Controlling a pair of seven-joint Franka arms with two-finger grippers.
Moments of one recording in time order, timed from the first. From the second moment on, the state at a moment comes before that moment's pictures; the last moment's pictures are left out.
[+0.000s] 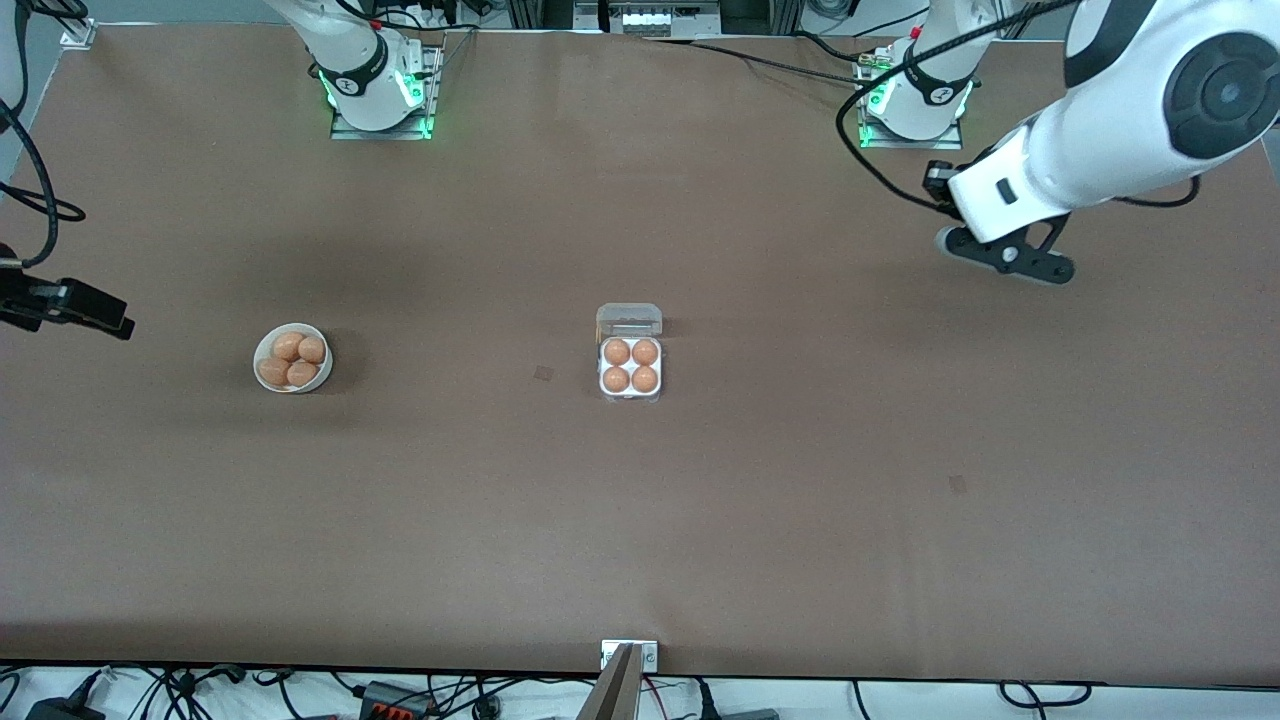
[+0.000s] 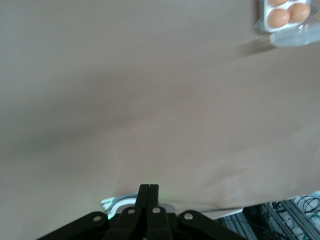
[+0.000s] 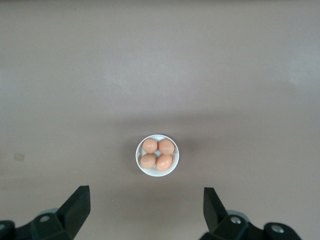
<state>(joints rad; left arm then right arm) -0.18 0.13 -0.10 -1.58 -0.14 1.37 -0.05 -0.03 0.24 -0.01 -1.33 -0.05 1.58 0.03</state>
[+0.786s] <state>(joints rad) -0.24 0.25 -0.42 -1.83 -0.16 1.97 -0.41 -0.03 0.06 -0.01 -1.61 -0.05 1.70 0.02</state>
